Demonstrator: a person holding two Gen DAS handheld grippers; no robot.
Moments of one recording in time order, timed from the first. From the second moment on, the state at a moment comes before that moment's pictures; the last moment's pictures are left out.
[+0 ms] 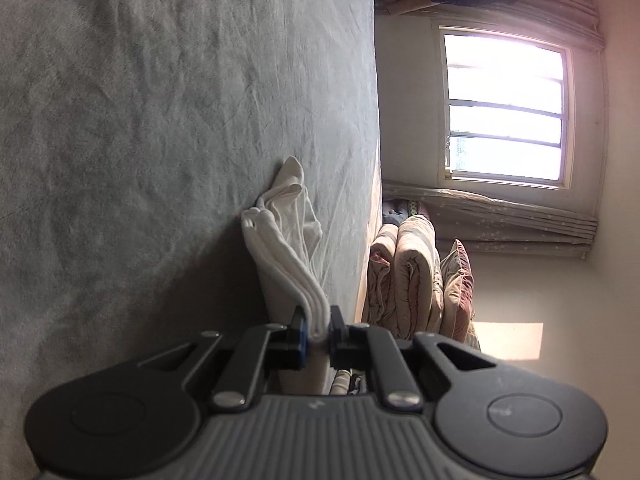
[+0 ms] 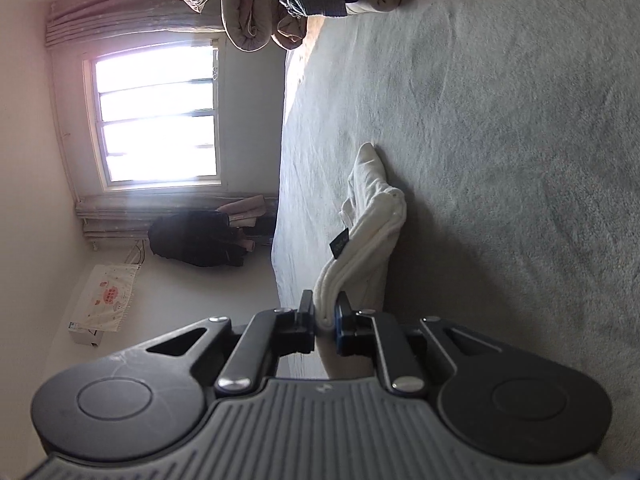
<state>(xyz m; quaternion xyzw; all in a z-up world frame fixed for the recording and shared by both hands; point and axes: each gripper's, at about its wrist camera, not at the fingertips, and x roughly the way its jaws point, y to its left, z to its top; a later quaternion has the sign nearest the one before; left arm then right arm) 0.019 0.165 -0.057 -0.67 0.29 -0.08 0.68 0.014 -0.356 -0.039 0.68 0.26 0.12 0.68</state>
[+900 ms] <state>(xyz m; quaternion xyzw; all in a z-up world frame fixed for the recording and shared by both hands) 0.172 0.148 -0.058 -0.72 0.29 -0.02 0.63 0.148 -0.360 -0.056 0.71 0.27 0.03 0.65</state>
